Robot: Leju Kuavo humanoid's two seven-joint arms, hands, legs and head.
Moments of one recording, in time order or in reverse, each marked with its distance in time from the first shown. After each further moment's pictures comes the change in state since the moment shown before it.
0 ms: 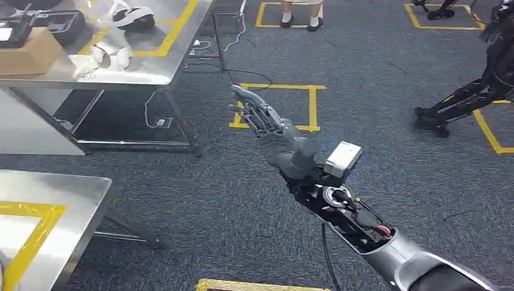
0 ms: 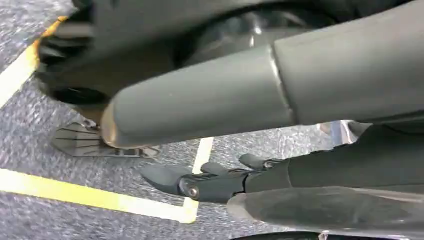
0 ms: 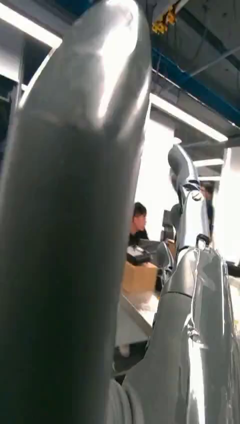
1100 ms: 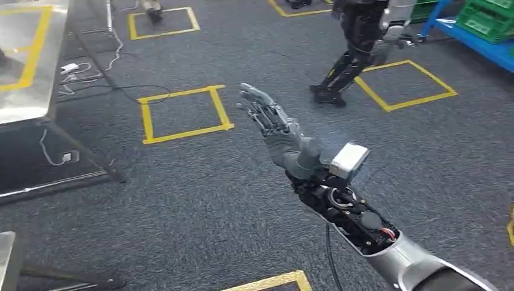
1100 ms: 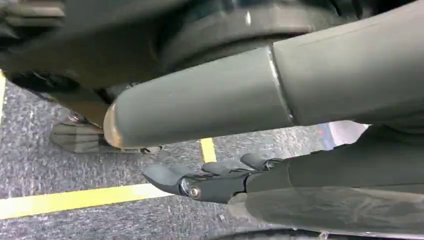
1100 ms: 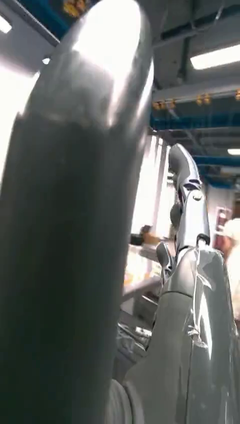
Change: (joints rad) left arm 0.002 0.005 -0.015 0.000 -0.003 0.000 0.002; right arm 0.024 -0.006 -0.027 -0.034 0.020 -0.005 0.016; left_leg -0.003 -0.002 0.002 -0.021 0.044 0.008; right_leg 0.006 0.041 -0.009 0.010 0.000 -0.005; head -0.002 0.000
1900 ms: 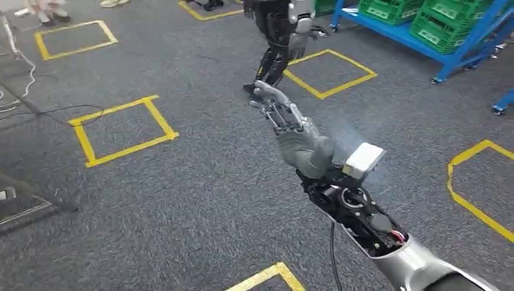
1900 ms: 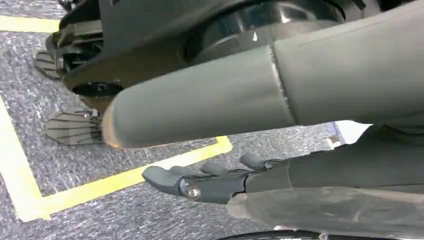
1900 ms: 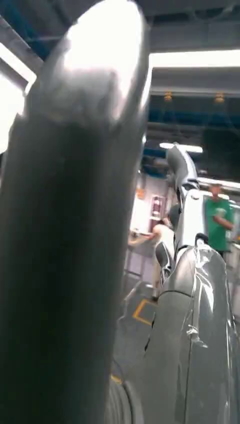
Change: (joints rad) left arm -0.005 0.005 -0.013 0.000 -0.003 0.004 0.001; right arm 0.010 -0.005 -0.022 -0.017 0.000 0.005 0.003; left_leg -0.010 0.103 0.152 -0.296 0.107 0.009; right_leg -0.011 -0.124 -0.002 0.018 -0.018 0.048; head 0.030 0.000
